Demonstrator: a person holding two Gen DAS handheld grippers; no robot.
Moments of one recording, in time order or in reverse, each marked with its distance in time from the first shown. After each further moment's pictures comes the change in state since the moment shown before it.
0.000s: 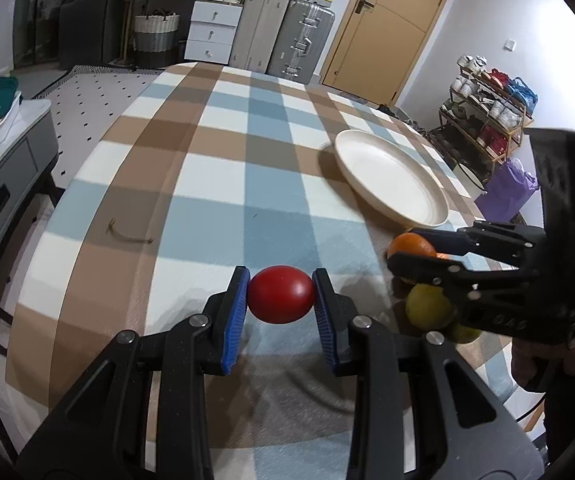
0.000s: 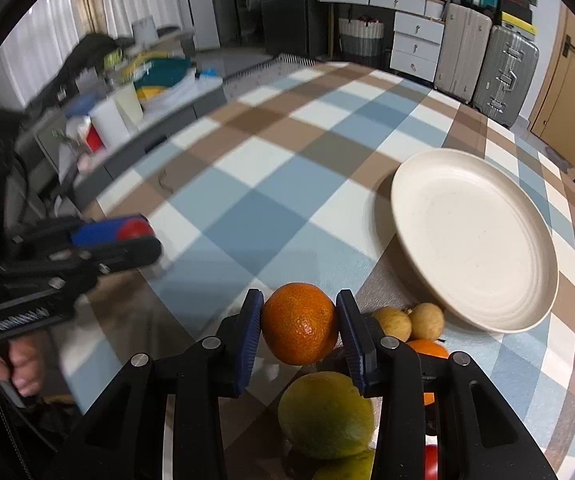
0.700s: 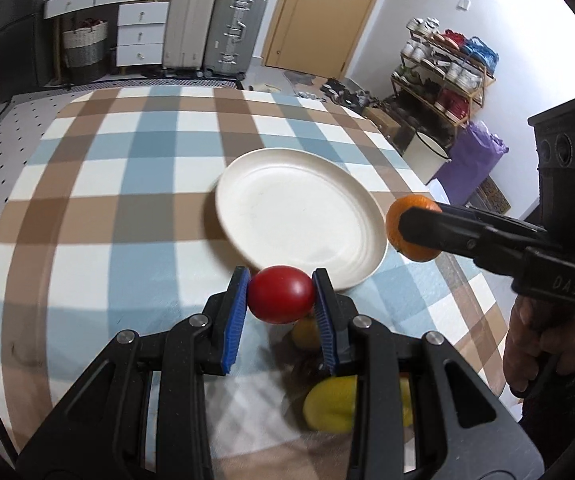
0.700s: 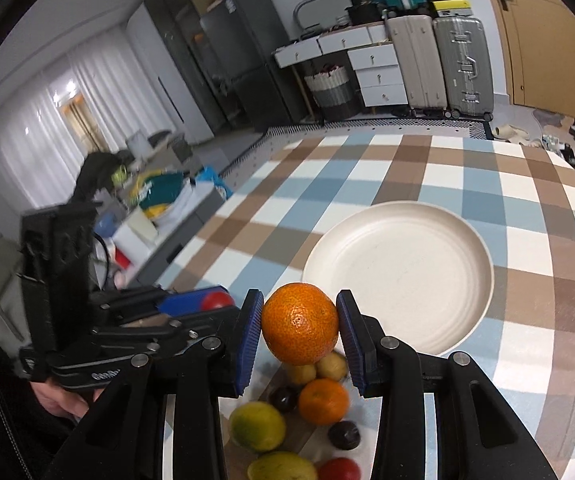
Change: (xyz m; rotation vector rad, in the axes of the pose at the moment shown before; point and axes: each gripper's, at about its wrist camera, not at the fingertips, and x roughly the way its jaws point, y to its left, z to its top) left arm 0.064 -0.115 0.087 0.165 0.090 -0.125; right arm -0.075 -0.121 0.010 0.288 -0.249 0.174
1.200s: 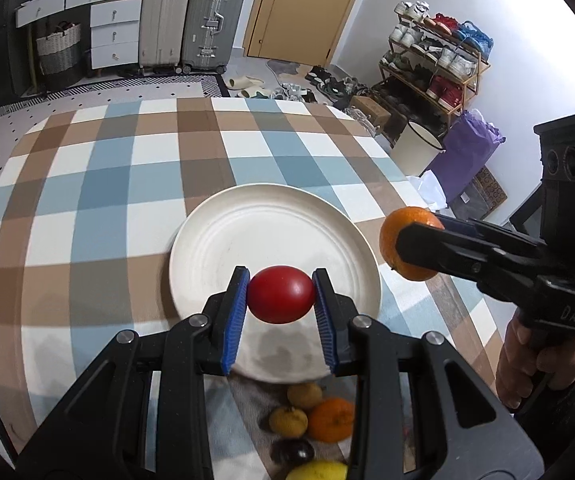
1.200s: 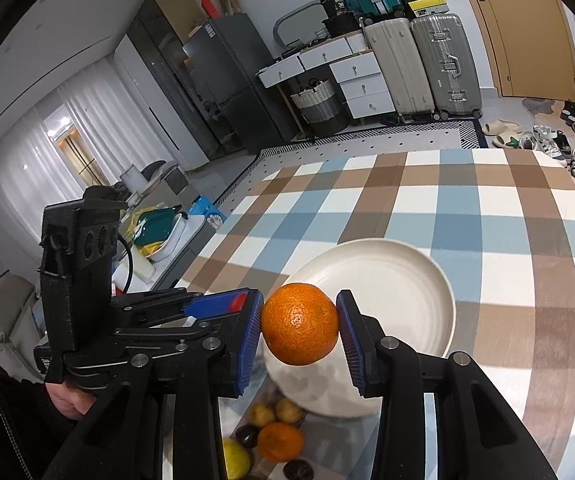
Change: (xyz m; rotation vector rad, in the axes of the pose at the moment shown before) left arm 0.064 -0.021 0.076 0.046 0.056 -0.031; right arm -0.002 -0.056 0.037 0.072 -0.052 0.017
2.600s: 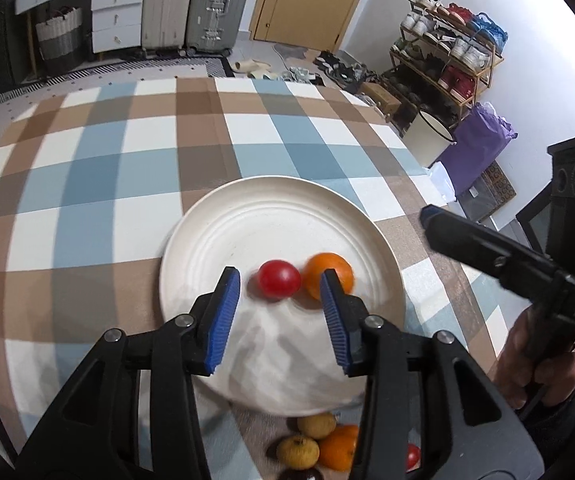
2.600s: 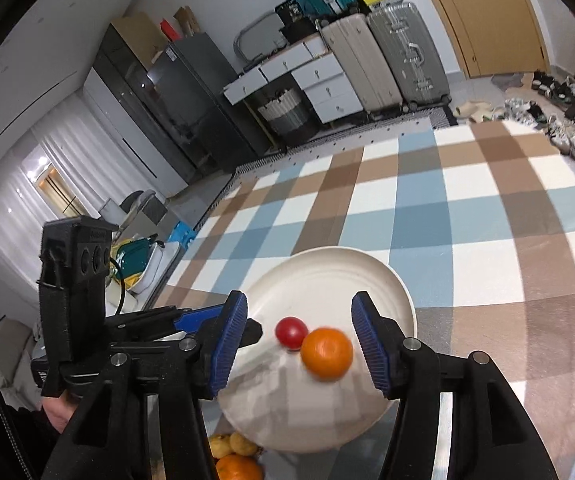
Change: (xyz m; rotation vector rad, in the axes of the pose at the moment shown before) left arm 0.043 0.011 0.010 -0.024 0.048 0.026; right arm 0.014 -0.049 -0.003 0.128 -0.052 -0.036
